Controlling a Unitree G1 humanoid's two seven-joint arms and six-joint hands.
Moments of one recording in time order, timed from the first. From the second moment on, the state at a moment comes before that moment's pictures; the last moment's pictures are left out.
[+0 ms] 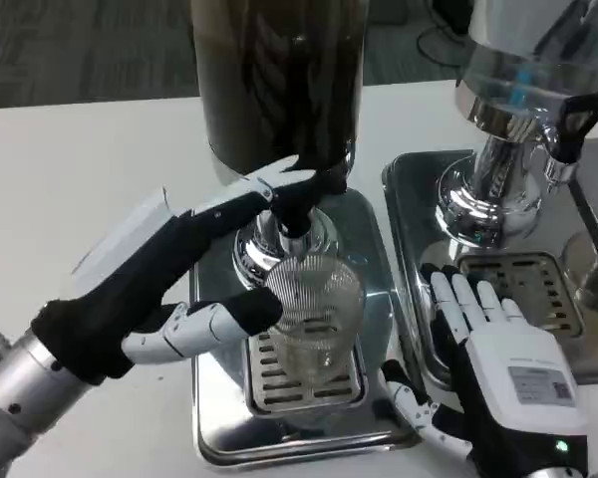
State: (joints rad) left arm 0.02 0.48 0.02 -0.03 -0.05 -0.69 -0.54; right arm 0.27 -0.27 0.40 -0.11 -1.02 0.15 -0.32
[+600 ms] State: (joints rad) left arm 0.04 0.55 0.02 -0.10 0.37 -0.80 -0.27; right arm 0.28 -0.24 0.35 -0.14 -0.86 0.13 -0.30
